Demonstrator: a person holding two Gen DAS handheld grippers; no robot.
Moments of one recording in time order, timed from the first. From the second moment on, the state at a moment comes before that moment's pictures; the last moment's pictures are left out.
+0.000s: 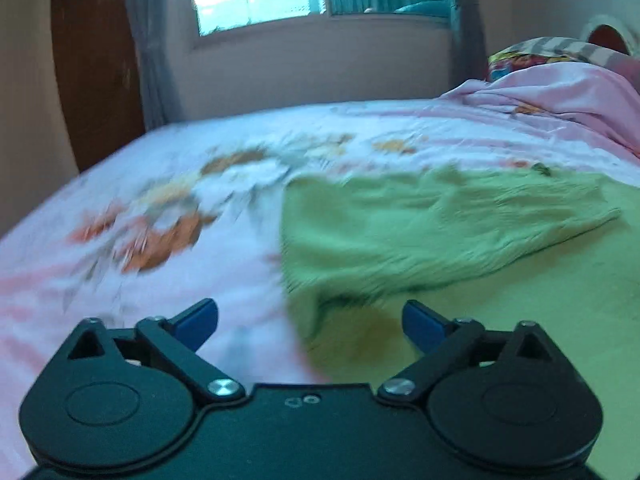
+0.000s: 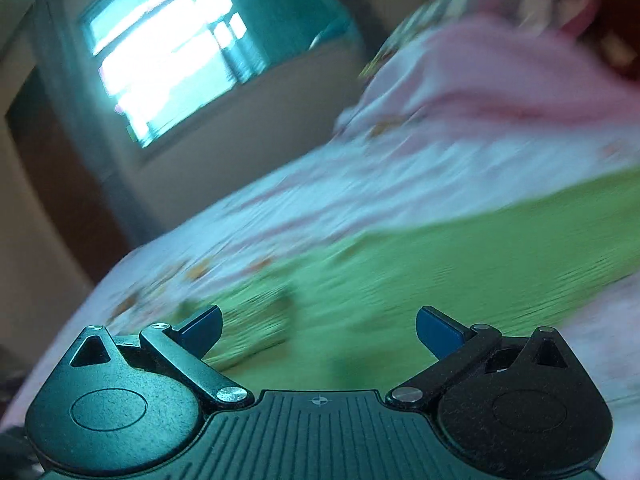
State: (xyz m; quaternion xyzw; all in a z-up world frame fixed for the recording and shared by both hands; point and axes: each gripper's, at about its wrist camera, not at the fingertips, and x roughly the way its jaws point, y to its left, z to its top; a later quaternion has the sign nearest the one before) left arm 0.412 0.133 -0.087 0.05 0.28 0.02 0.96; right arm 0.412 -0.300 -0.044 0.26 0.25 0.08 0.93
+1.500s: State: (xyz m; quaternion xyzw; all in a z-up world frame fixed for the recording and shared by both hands) left arm 0.549 0.140 -0.092 -0.03 0.31 -0.03 0.95; right arm 0.526 -0.226 -0.082 0.09 0.32 0.09 0.94
